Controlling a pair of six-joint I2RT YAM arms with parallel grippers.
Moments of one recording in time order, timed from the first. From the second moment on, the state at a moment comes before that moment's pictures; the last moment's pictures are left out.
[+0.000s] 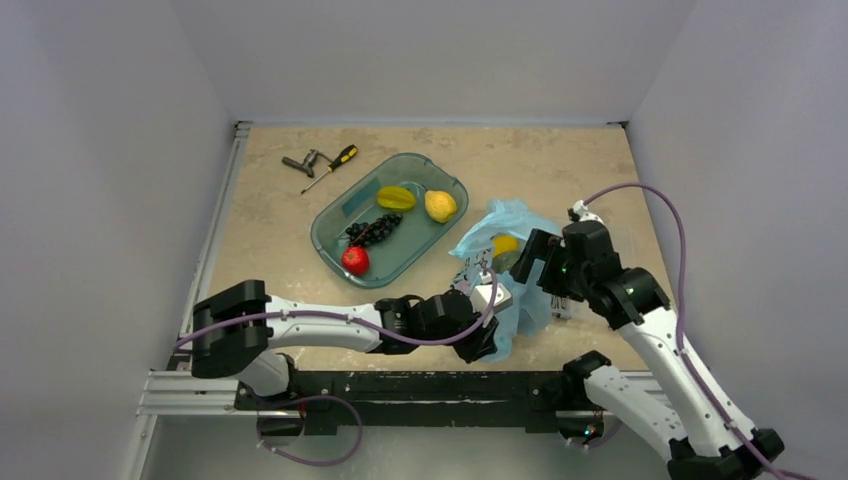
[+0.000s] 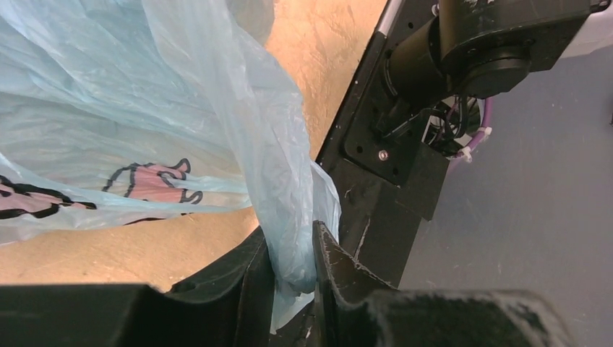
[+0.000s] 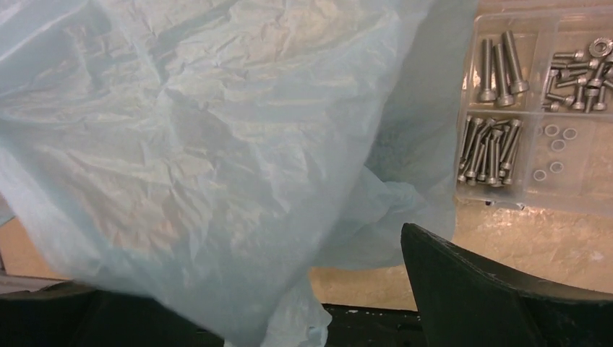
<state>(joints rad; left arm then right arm) -1.34 1.54 0.89 0.10 0.02 -0.43 0.39 0.78 0.90 -0.93 0.05 0.66</state>
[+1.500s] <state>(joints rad) -1.16 1.59 0.98 0.02 -0.21 -0.49 0.80 0.72 0.51 -0.67 0.21 1.16</state>
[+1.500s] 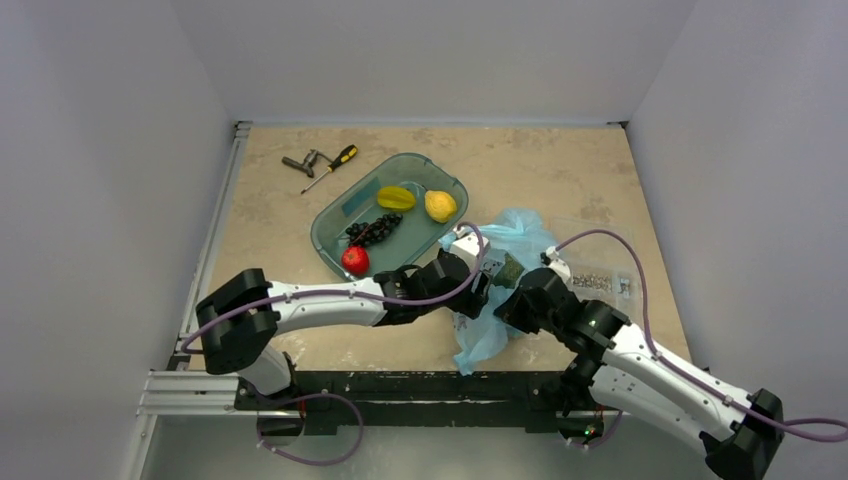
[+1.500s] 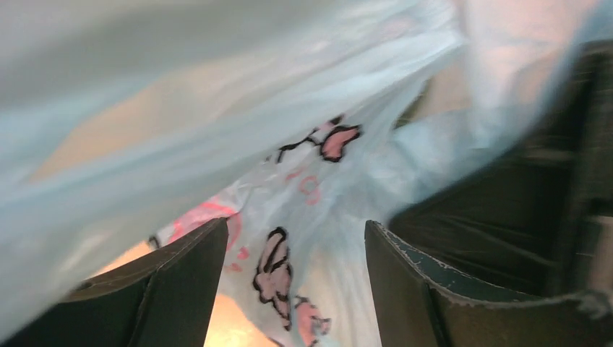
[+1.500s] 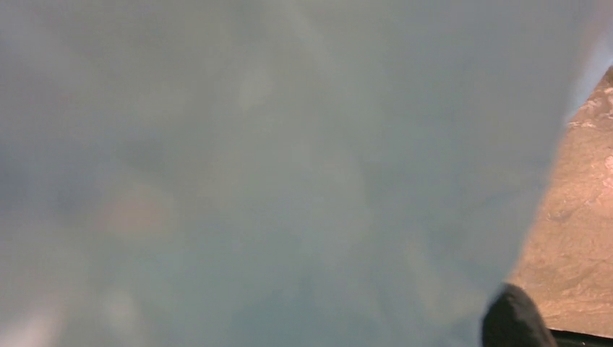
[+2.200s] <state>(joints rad) -1.03 1.43 0.93 -0.19 -0.28 -0.52 0.80 0.59 0.44 -0.78 0.22 1.16</state>
